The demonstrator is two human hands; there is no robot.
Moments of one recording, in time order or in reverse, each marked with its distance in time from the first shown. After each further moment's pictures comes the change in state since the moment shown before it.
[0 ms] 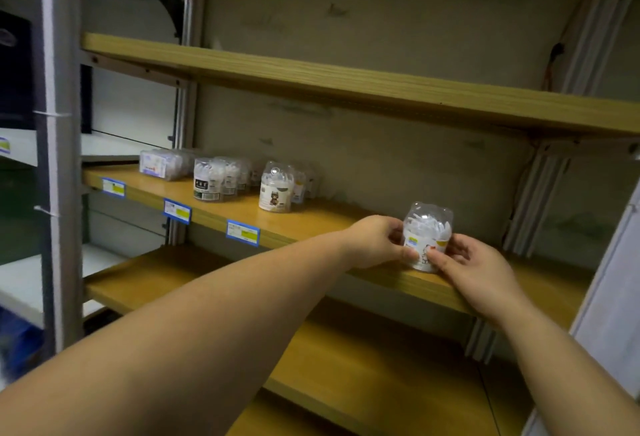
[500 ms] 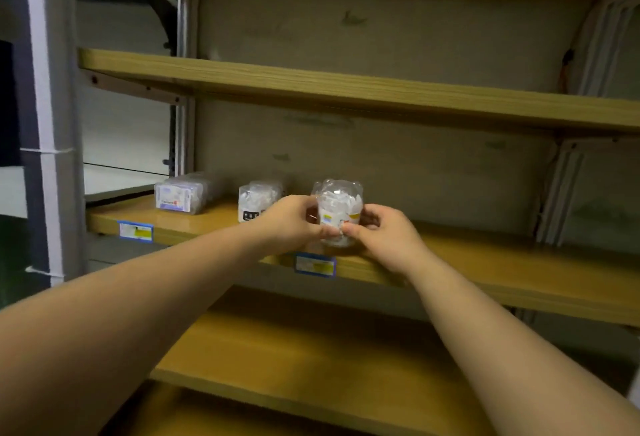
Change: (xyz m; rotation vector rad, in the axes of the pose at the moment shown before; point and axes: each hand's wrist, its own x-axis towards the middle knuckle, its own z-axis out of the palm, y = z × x) left_hand -0.077 -0.147 -0.198 0.035 0.091 0.035; right_hand 0.049 -0.128 0.219 0.040 -0.045 -0.056
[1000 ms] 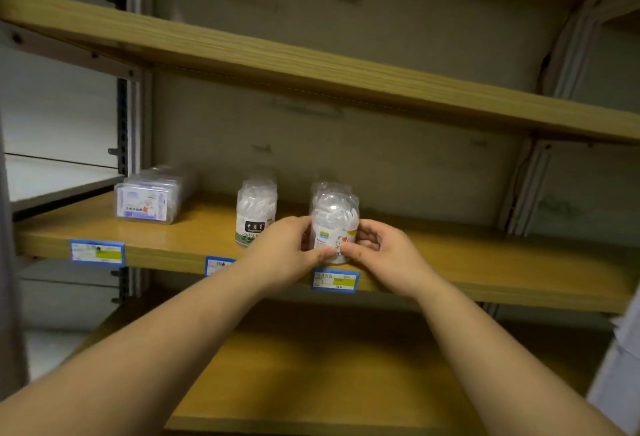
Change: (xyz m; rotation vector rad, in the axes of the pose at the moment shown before) left_hand 0.006 -0.065 0.001 -0.024 -0.026 0.153; right_hand -0.001 -0.007 0.040 -0.007 0.002 0.104
